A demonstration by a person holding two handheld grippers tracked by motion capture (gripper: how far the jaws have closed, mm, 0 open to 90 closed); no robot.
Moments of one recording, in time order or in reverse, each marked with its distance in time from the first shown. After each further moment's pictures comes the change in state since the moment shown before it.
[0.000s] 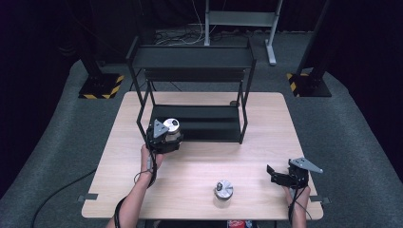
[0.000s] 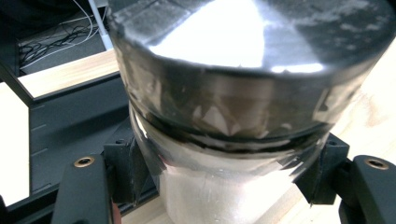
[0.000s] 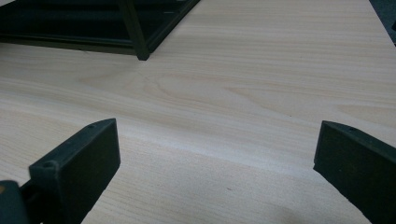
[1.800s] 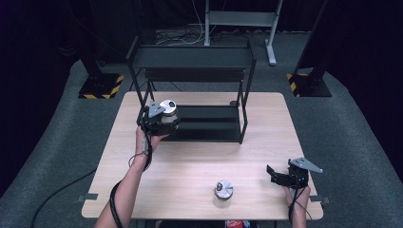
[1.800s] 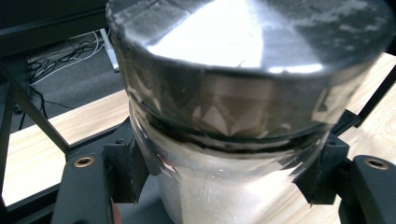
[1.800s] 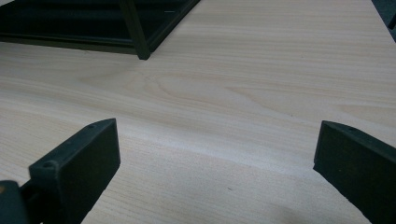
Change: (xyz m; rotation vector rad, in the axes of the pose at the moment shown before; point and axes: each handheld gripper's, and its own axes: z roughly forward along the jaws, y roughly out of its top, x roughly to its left) left arm 0.021 0.060 -0.010 -0.015 -0.001 0.028; right arm 0.000 0.000 0.000 0.002 0.004 0.000
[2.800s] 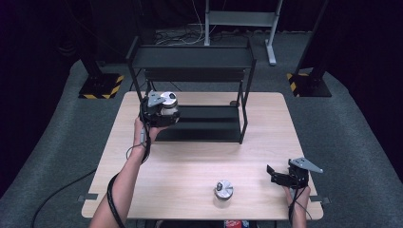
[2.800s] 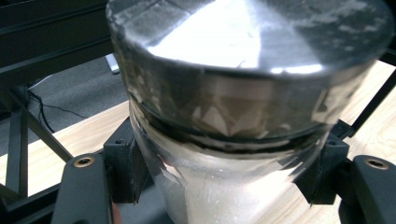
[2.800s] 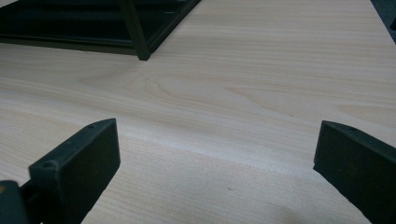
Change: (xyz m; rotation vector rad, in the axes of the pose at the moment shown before) left arm 0.009 0.032 -0.005 0.013 -0.019 0.015; right arm 0.000 -0.001 0.000 -0.004 0.001 0.005
